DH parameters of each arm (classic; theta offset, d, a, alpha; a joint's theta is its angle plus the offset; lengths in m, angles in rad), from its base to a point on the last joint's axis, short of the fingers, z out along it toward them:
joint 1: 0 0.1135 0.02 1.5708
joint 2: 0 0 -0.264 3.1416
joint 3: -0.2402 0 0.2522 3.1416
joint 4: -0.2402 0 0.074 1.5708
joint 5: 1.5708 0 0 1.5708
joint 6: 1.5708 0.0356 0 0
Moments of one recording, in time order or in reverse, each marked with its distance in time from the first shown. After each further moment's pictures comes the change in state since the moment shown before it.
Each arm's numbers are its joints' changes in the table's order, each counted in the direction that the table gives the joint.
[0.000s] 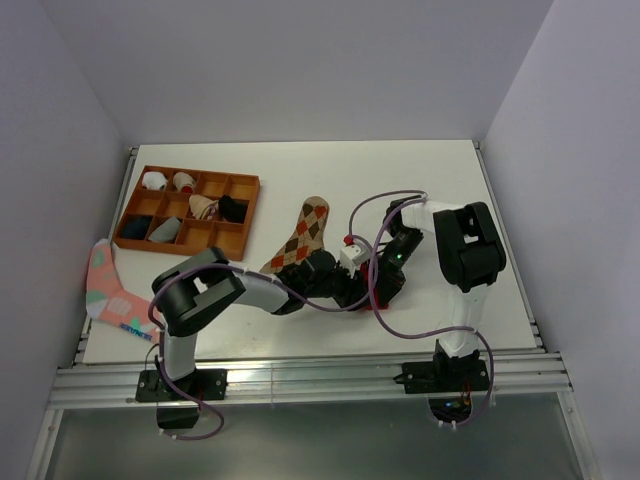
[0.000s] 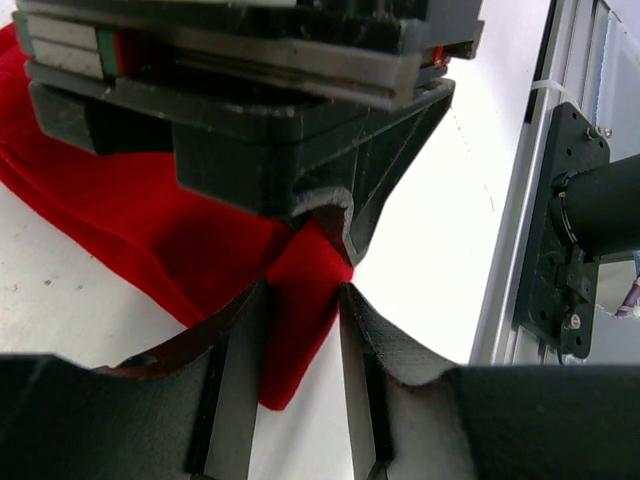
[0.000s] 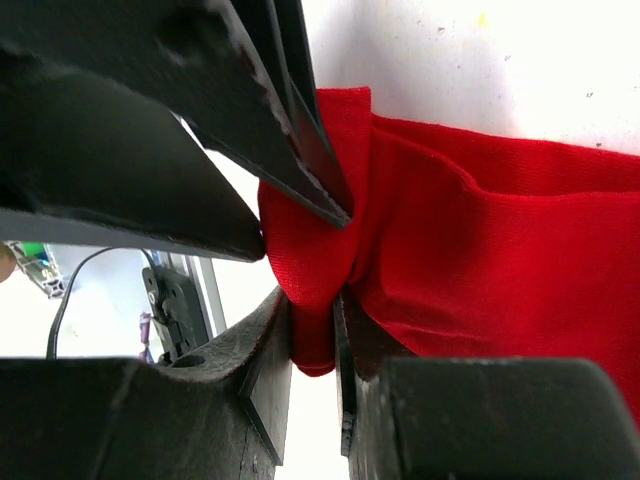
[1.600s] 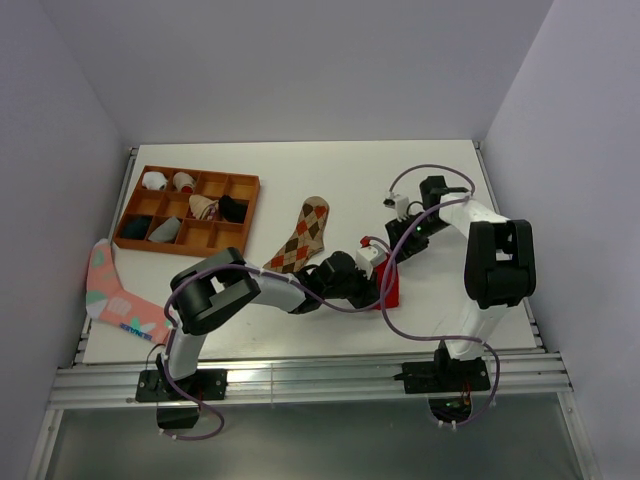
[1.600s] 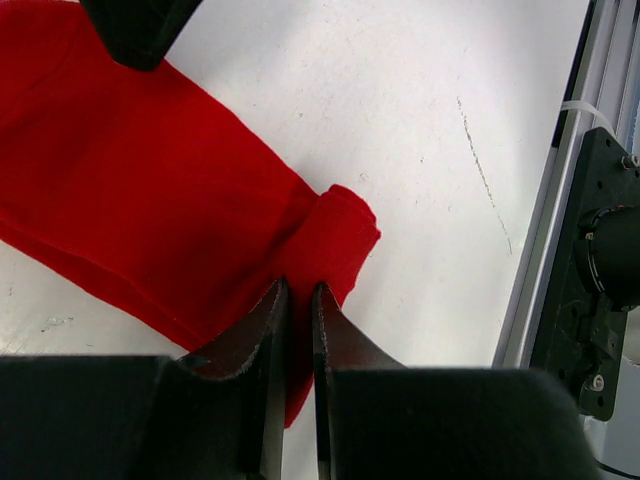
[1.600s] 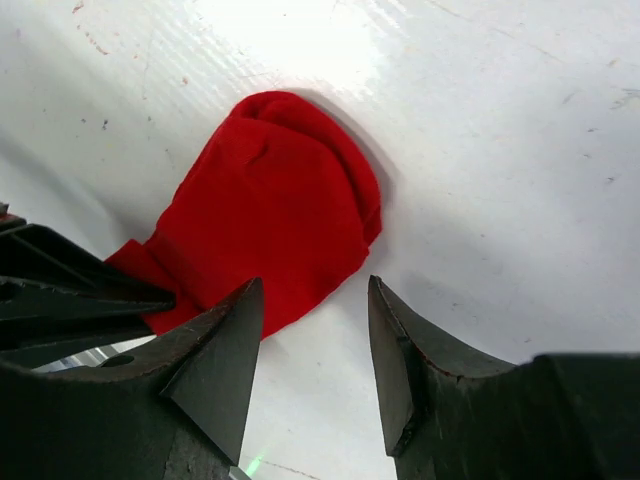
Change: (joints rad) left arm -0.061 -0.101 -0.154 -0.096 -0.092 -0.008; right arm -0.217 0.191 0.014 0.435 0.151 0.655
